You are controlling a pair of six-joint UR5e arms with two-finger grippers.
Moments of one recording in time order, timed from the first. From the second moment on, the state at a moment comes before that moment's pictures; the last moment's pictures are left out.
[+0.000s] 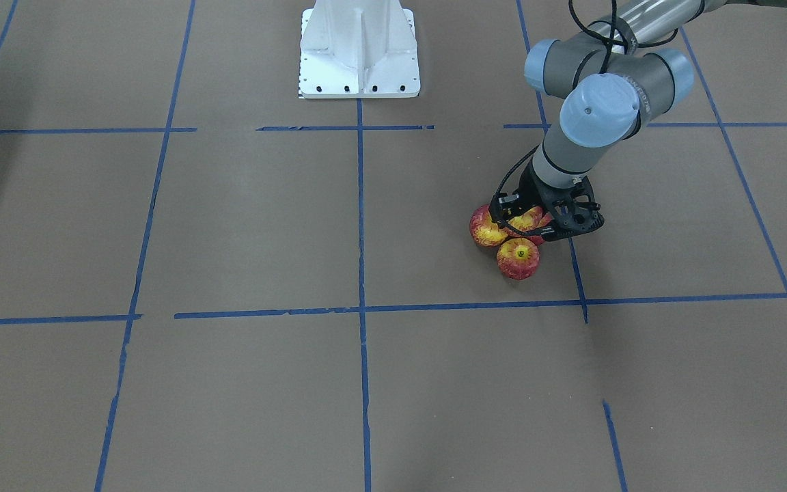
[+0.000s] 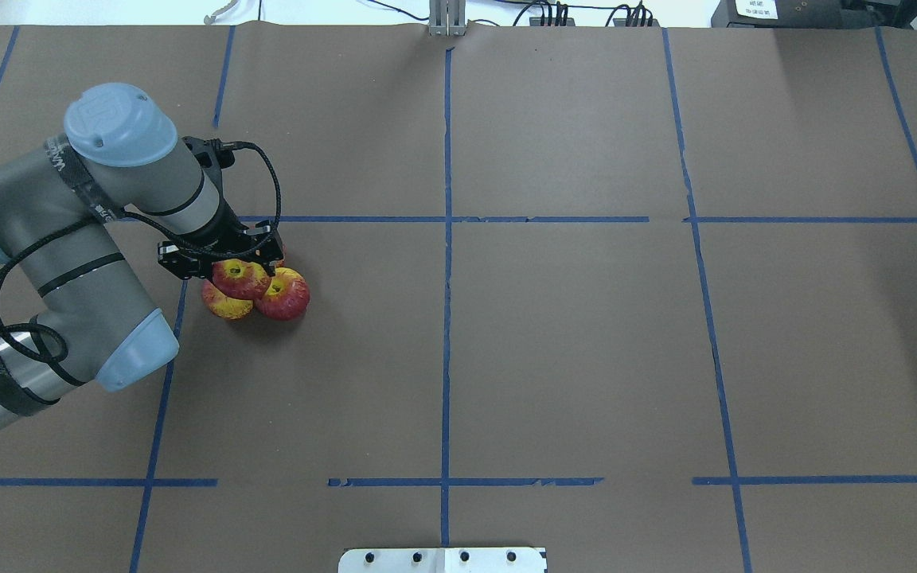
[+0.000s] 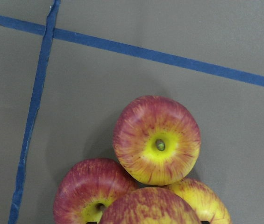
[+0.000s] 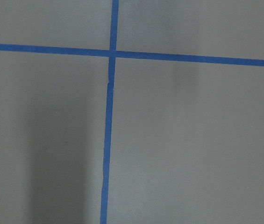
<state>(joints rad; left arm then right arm) -0.75 -2.02 -1.72 -1.62 -2.12 -1.22 1.59 -1.71 1.71 -1.58 2.29 -0.06</state>
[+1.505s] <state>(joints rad) -1.04 -1.77 -2.06 -1.57 -2.11 -0.91 1.59 -1.71 1.71 -1.58 2.29 -0.06</state>
